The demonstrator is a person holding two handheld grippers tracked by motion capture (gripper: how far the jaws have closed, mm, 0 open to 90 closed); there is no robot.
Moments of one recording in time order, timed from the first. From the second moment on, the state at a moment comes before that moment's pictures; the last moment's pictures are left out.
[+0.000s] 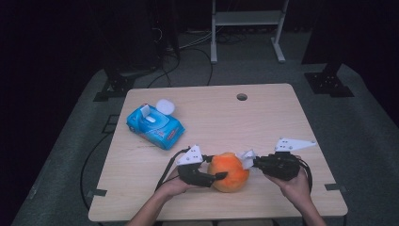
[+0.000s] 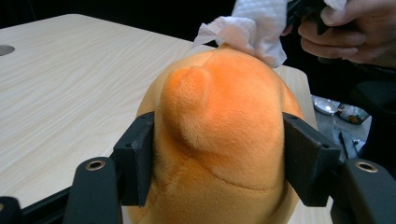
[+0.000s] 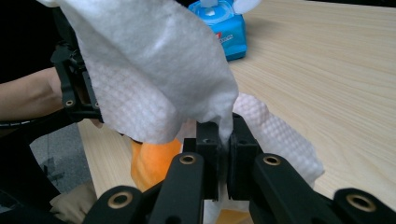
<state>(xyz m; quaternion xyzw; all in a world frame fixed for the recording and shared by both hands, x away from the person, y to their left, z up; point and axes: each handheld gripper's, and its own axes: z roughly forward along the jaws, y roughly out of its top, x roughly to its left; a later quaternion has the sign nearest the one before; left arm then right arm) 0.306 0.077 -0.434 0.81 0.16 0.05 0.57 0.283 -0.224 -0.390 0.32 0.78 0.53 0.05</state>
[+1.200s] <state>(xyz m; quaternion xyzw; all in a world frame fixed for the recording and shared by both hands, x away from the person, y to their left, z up) 0.293 0.070 -0.432 0.83 0.09 0.03 0.56 0.274 -0.214 -0.386 0.30 0.81 0.51 0.04</state>
